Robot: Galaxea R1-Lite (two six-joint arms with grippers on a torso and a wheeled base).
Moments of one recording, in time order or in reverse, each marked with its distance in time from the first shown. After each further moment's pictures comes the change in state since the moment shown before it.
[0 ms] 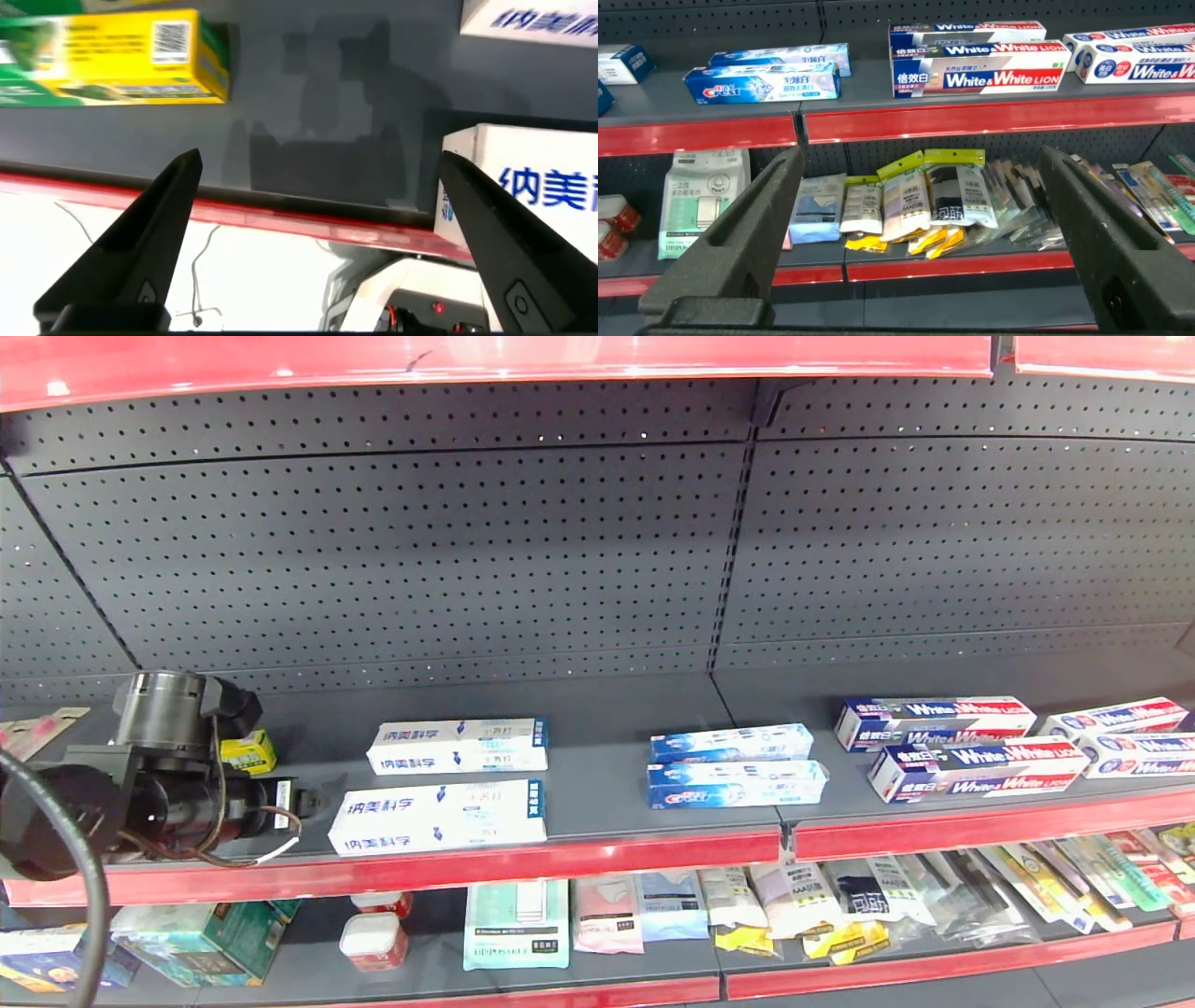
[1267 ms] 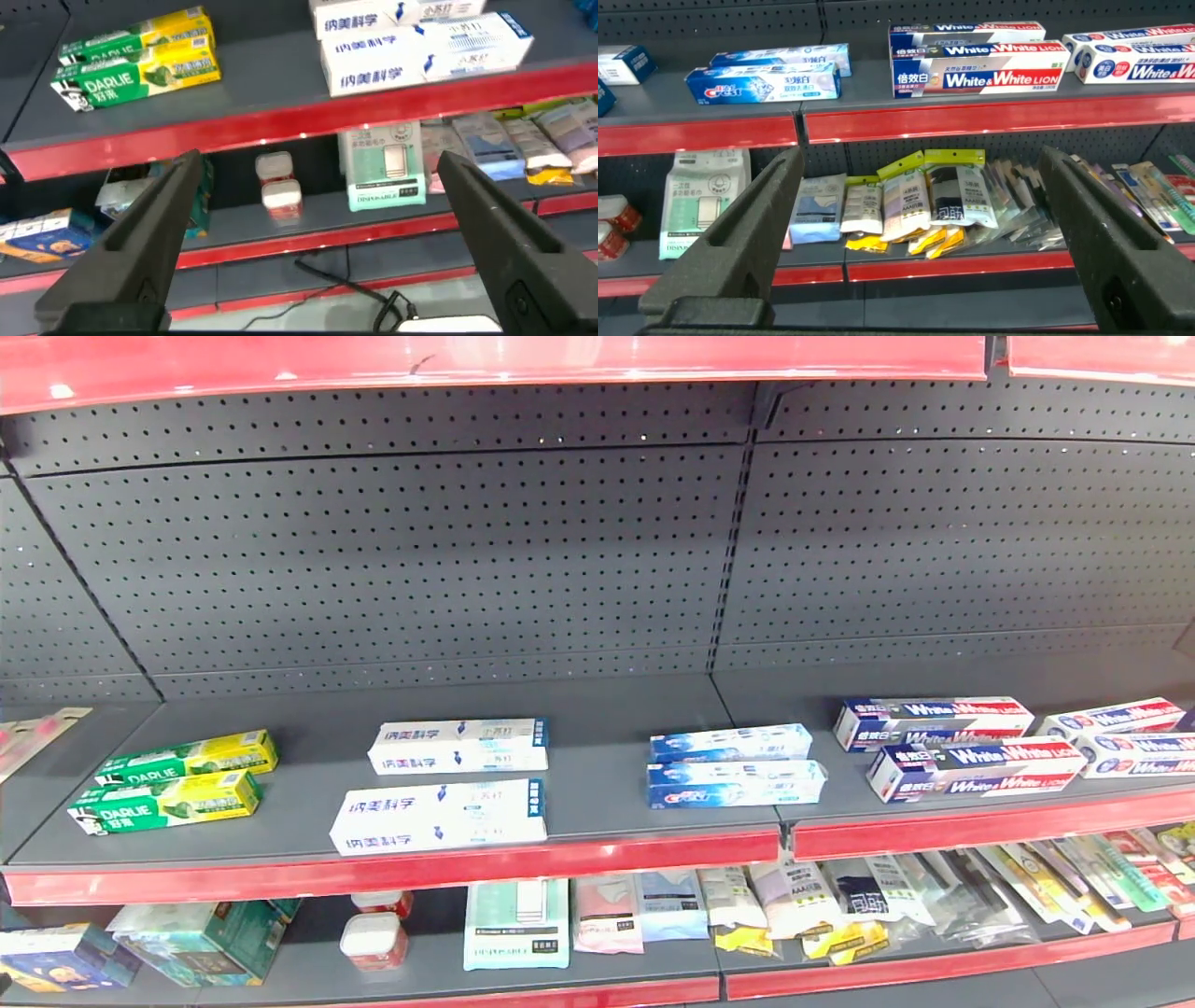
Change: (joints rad) left arm -0.021 -1.362 0.576 0.227 -0.210 0.165; right arm 0.000 0.000 0.000 0.000 0.000 0.000
